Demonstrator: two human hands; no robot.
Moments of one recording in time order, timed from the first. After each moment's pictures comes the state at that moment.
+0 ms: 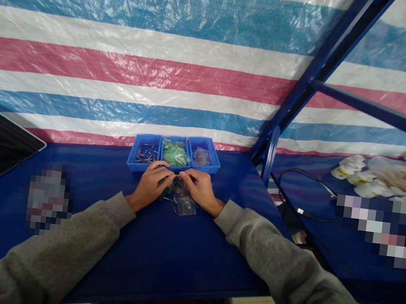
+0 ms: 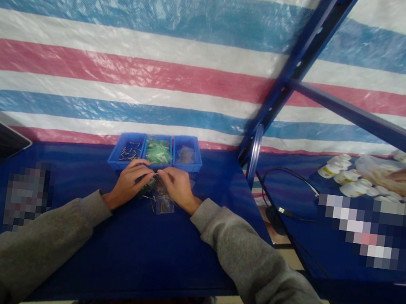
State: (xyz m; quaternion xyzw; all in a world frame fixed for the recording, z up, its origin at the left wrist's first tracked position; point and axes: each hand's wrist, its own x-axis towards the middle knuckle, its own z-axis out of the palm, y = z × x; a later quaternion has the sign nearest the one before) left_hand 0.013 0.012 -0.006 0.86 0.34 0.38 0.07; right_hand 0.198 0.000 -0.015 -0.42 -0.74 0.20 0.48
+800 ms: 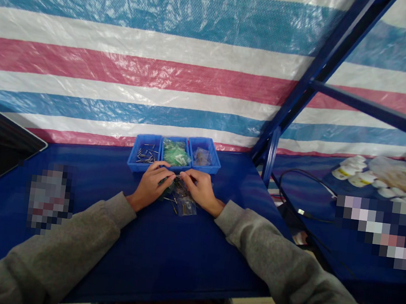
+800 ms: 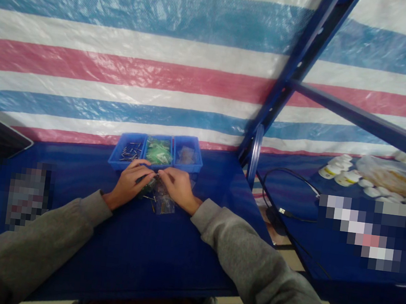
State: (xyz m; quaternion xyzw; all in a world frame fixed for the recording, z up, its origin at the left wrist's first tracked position) left_hand 0.012 0.012 -0.007 0.86 0.34 0.38 0.06; right_hand 0.198 -0.001 -0.014 -0.42 -0.74 0.21 0.48
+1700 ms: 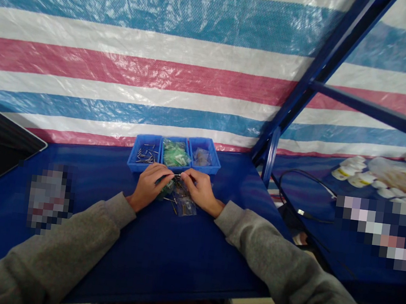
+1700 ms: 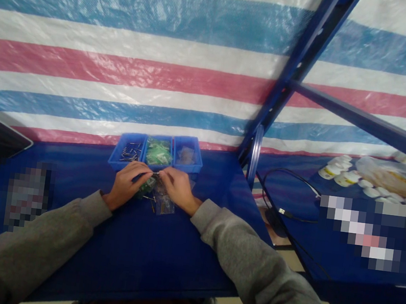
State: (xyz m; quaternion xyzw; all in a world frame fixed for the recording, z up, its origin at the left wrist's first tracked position) left_hand 0.012 0.007 0.000 0.84 0.34 0.42 0.07; right_hand 0.199 -0.002 -0.014 -0.41 -0.75 0.21 0.47
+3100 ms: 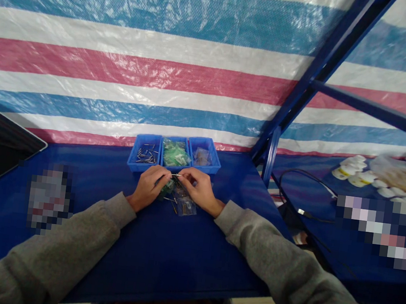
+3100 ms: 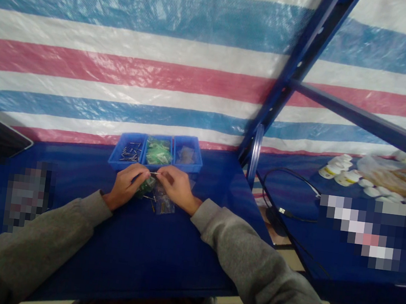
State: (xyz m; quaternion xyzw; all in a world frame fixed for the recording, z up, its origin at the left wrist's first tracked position) left_hand 0.009 0.004 -0.001 0.84 0.37 0.38 0.10; right_hand 0.197 -0.001 -0.017 -0.39 -0.74 0.23 0.50
